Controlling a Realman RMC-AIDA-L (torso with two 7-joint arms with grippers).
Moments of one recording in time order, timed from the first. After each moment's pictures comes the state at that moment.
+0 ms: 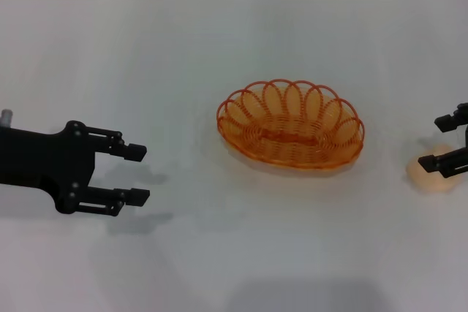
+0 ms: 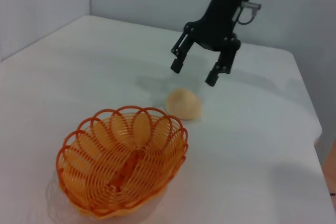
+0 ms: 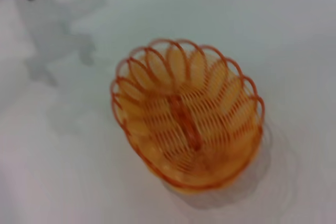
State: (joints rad) left arm -0.45 -1.97 0.86 0.93 2.07 1.86 -1.40; right arm 0.41 2.01 -1.06 -1.39 -2.31 -1.64 1.96
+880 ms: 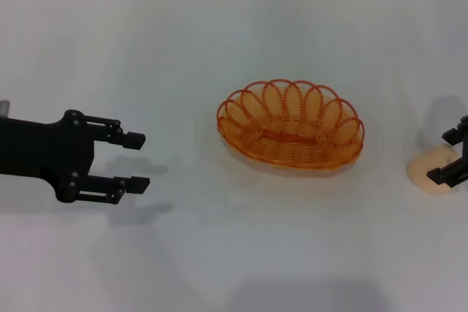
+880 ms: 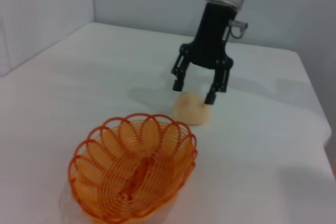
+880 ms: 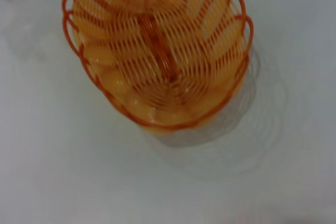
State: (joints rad) left arm -0.46 -1.97 0.83 0.94 2.07 1.85 -1.39; right arm 0.54 2.01 -1.14 -1.28 -2.55 -1.62 2.04
